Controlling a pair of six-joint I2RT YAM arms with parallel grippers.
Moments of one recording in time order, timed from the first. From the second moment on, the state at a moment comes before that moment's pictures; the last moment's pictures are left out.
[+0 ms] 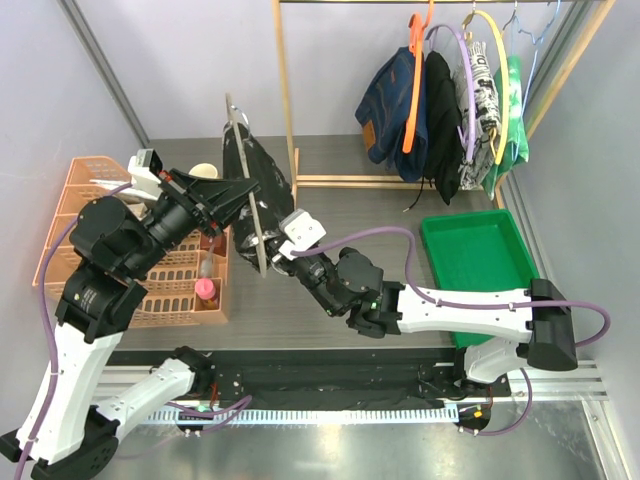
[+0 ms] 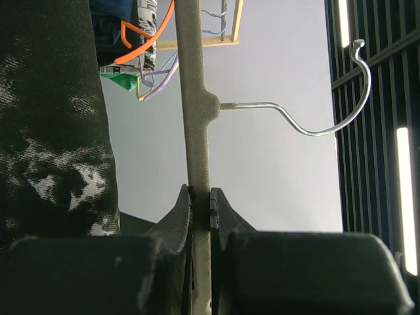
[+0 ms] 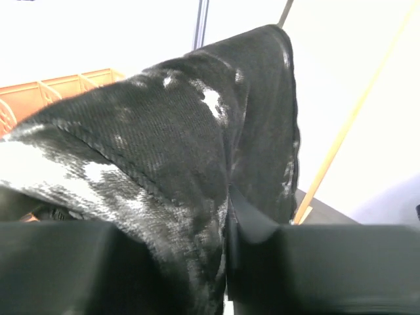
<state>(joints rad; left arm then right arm) -0.50 0.83 1.41 -0.49 0.21 -1.52 1.35 1.43 1.14 0.65 0.62 -0.37</state>
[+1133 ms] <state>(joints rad) -0.51 0.72 1.25 -0.47 0.13 -1.40 1.34 1.40 1.41 0.45 0.74 -0.23</state>
